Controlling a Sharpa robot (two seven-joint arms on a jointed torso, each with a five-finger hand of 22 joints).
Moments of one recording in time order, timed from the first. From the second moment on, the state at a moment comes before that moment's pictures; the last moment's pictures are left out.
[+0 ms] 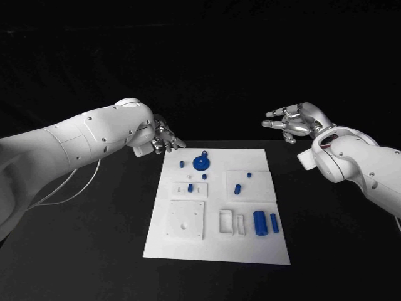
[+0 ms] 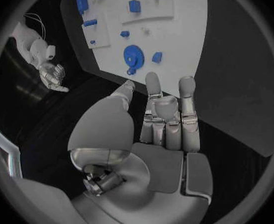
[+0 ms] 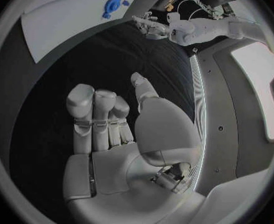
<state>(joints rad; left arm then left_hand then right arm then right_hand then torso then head) 1.43 -0.47 -0.14 0.84 -0.84 0.16 -0.46 1.12 -0.14 0.18 0.14 0.12 1.15 0.05 0.07 0.27 1.47 -0.05 0.46 0.28 1.40 -0.12 1.20 0.67 0.02 1.24 -0.14 0.51 1.31 1.09 -0.71 0.31 1.20 -0.94 -0.32 0.08 1.23 -0.04 -0.04 -0.11 0.41 0.98 0.12 0.06 0.06 1.27 0.01 1.08 1.17 1.44 -0.07 0.89 0.98 0.09 1.47 -0.09 0.83 1.31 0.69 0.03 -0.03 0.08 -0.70</state>
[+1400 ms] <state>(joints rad) 1.40 -0.42 -0.14 0.74 -0.88 0.33 -0.46 1.12 -0.09 0.06 0.15 0.19 1.16 0.04 0.07 0.30 1.47 -0.05 0.47 0.28 1.40 -0.12 1.21 0.68 0.02 1.24 -0.14 0.52 1.31 1.10 -0.71 0.31 1.21 -0.94 -0.32 0.08 1.23 -0.03 -0.05 -0.10 0.41 0.98 0.12 0.06 0.06 1.27 0.01 1.08 1.17 1.44 -0.07 0.89 0.98 0.09 1.47 -0.09 0.83 1.31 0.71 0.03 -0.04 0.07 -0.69</state>
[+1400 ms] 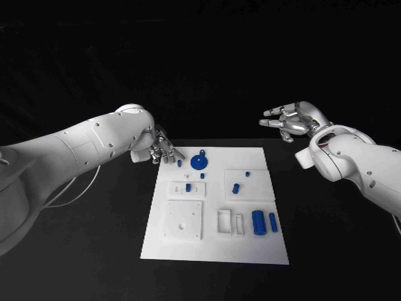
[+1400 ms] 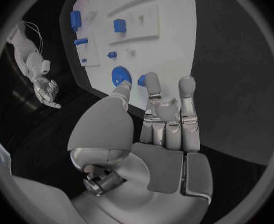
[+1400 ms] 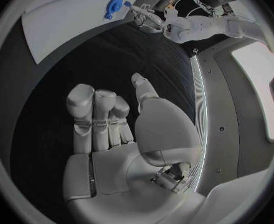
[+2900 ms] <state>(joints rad) 1.39 -0.40 -0.14 0.72 -0.85 0.33 -0.44 1.16 0.06 0.02 0.03 0.22 1.17 0.03 0.07 0.29 1.47 -0.05 0.48 0.28 1.40 -0.12 1.22 0.69 0.02 1.24 -0.14 0.52 1.31 1.10 -0.70 0.31 1.20 -0.94 -0.32 0.08 1.23 -0.03 -0.05 -0.09 0.41 0.98 0.12 0.06 0.06 1.27 0.01 1.08 1.17 1.44 -0.07 0.89 0.98 0.09 1.47 -0.09 0.83 1.31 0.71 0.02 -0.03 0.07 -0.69</state>
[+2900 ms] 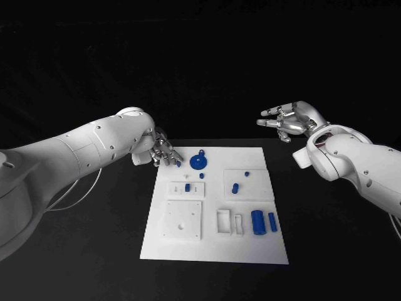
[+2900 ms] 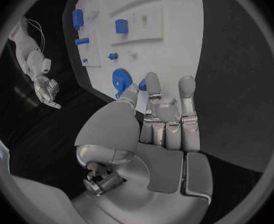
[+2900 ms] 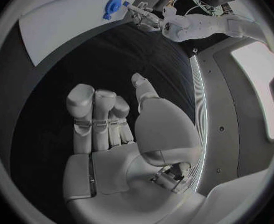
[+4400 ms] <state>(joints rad) 1.39 -0.51 -0.14 0.90 -0.73 0.26 -0.42 1.22 0.09 0.11 -0.11 0.50 1.19 0.05 0.07 0.36 1.47 -0.05 0.62 0.11 1.43 -0.11 1.27 0.77 0.04 1.24 -0.12 0.56 1.31 1.10 -0.70 0.31 1.20 -0.94 -0.32 0.08 1.23 -0.03 -0.04 -0.09 0.41 0.98 0.12 0.06 0.06 1.27 0.01 1.08 1.17 1.44 -0.07 0.89 0.98 0.09 1.47 -0.09 0.83 1.31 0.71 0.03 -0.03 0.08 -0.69</state>
